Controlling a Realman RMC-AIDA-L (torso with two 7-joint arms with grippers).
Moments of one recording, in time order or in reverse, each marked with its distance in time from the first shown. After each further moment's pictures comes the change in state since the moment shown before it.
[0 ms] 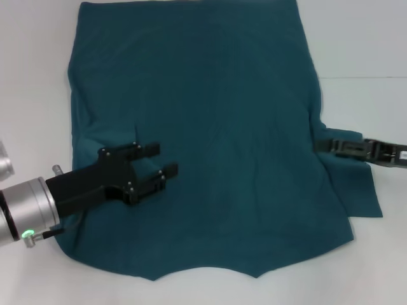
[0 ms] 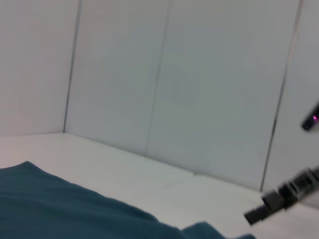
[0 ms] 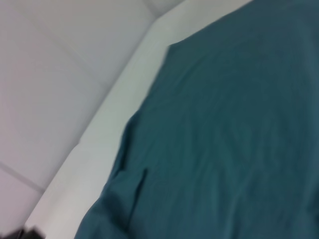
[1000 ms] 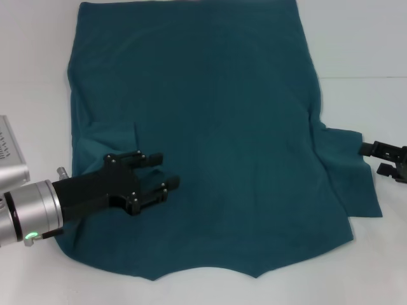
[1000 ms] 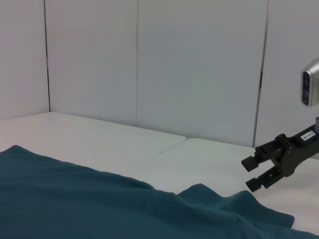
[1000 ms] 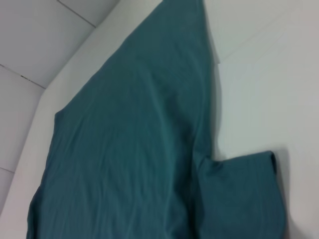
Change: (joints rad) left arm -0.003 0.000 0.052 0.033 0.051 -0.045 0.047; right arm -0.068 -0.008 0.066 0.062 -0.009 0.194 0.174
